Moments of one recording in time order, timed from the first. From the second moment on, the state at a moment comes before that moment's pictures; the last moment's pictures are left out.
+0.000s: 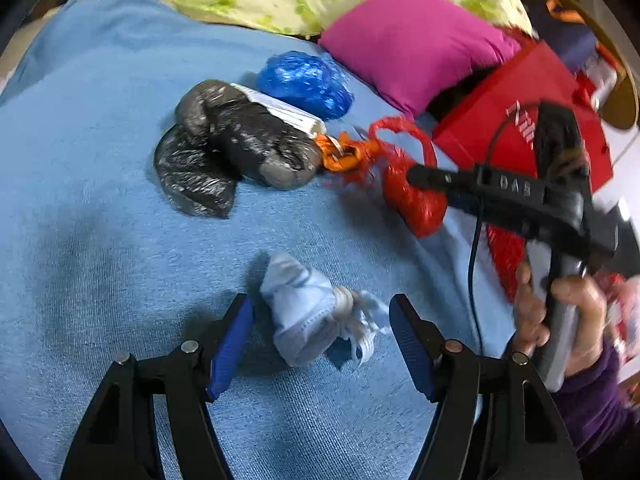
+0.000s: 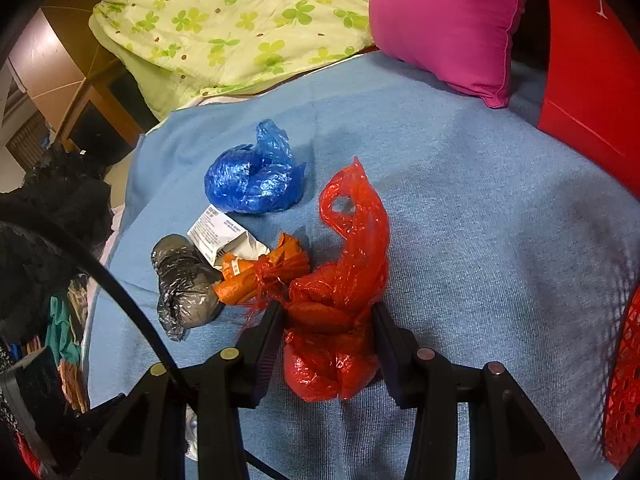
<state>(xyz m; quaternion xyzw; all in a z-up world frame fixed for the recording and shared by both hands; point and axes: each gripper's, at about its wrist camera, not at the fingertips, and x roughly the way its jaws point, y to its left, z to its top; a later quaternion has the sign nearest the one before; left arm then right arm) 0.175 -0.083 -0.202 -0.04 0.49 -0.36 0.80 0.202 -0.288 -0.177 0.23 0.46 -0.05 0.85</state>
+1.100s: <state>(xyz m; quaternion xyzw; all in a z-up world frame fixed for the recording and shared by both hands) 0.158 -0.070 -0.174 0.00 0.37 -0.30 0.88 0.182 -0.273 -0.141 0.19 0.38 -0.01 0.90</state>
